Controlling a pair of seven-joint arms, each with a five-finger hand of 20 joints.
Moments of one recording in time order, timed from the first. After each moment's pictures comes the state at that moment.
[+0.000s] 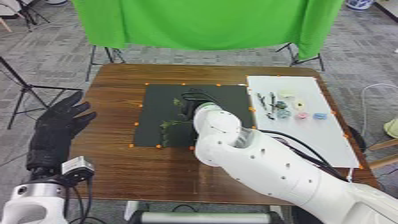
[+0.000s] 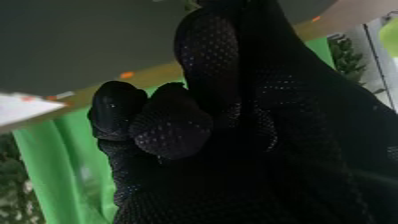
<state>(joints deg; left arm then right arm) 135.1 -58.9 -102.3 -133.8 53.3 22.5 10.6 -51.7 -71.9 27.9 -96.0 -109.3 -6.3 58.7</state>
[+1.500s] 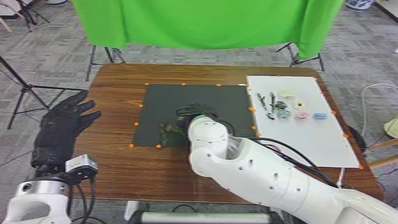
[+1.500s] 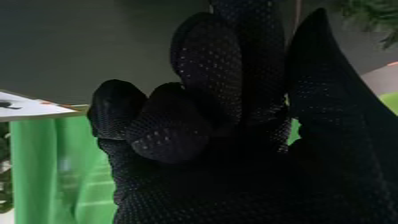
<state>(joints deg) 133.7 -58.8 -101.3 -133.4 53.8 21.6 10.0 -53.6 -74.3 25.8 -93.9 -114.3 -17.7 62.5</state>
